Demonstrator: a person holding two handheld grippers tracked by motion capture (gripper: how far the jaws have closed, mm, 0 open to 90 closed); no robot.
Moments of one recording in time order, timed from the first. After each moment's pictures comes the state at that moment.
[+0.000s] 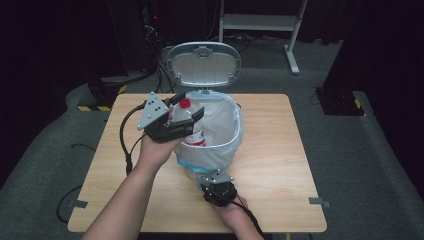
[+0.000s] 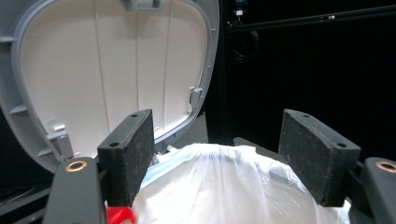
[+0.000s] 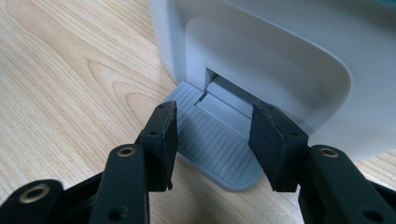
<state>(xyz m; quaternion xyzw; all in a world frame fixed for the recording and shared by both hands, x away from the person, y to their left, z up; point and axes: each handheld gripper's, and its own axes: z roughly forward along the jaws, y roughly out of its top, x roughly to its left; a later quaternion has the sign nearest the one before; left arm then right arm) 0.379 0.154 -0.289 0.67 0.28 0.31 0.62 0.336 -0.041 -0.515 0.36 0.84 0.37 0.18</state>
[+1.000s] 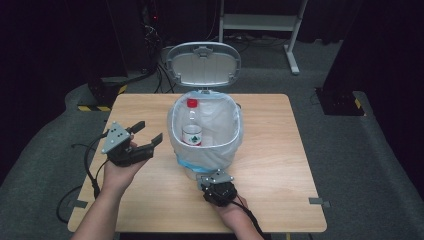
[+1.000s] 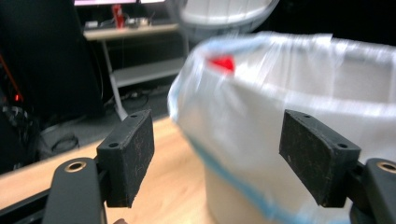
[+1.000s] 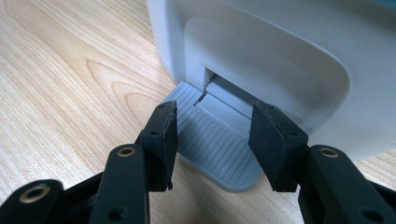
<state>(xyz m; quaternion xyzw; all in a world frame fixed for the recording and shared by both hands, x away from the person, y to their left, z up) 0.349 0.254 -0.368 0.69 0.38 0.31 0.54 0.336 -0.041 -0.515 0.36 0.84 0.36 0.18</state>
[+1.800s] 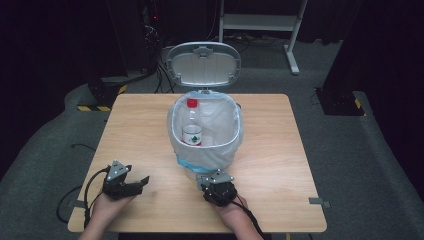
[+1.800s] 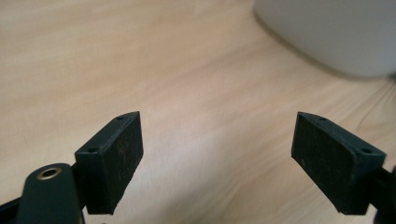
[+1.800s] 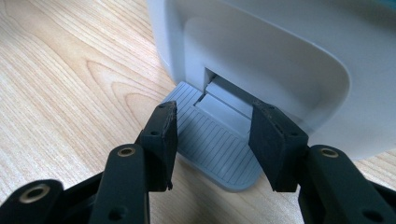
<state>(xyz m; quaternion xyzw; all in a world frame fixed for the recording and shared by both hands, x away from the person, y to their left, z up) 0.323 0.305 -0.504 0.76 0.47 0.23 0.37 0.336 -0.041 -0.515 0.36 0.84 0.36 0.18</state>
